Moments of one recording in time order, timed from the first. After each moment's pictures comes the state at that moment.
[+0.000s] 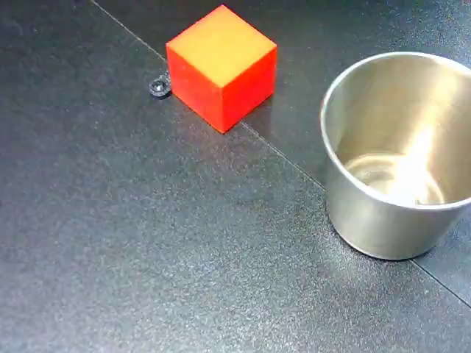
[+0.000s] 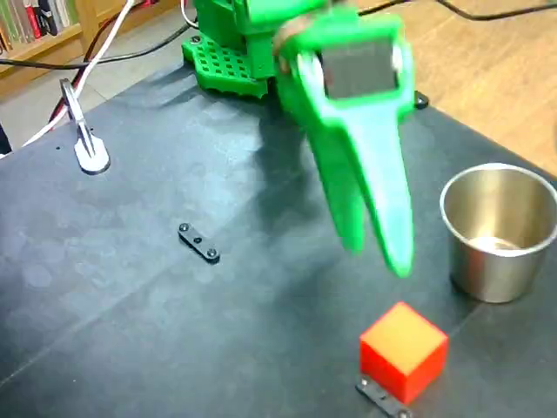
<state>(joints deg) 29.6 77.6 55.6 61.9 -9.7</state>
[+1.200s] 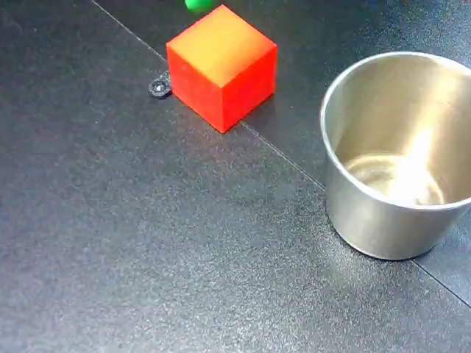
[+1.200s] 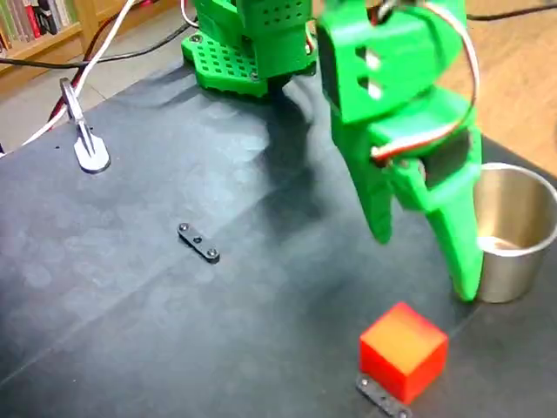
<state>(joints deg) 22.9 54.9 32.2 93.3 -23.2</state>
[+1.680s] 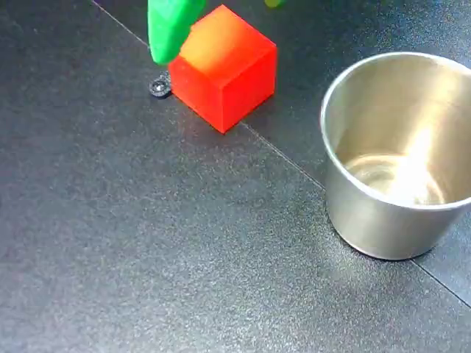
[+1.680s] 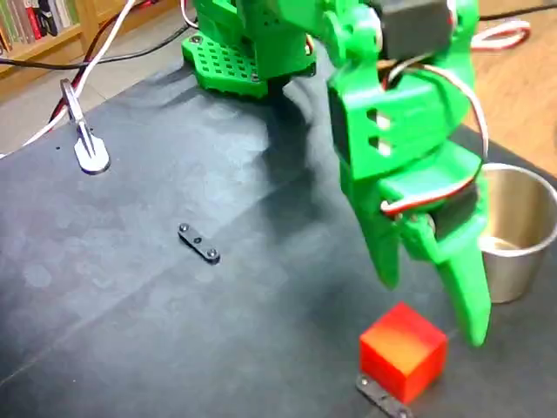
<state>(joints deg) 22.9 42.6 18.5 93.3 -23.8</state>
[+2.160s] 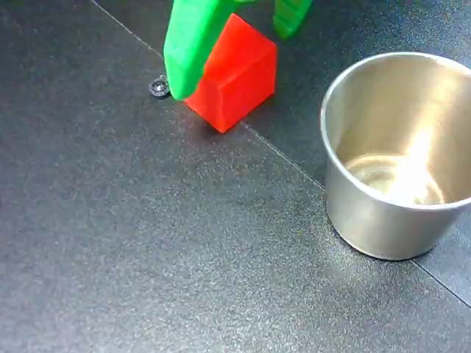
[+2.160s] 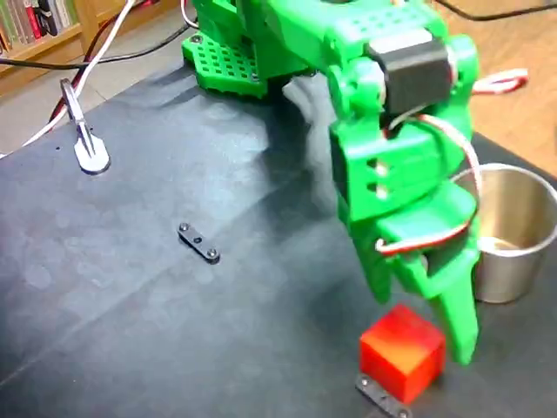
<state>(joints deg) 24.5 37.2 18.5 93.3 -24.2</state>
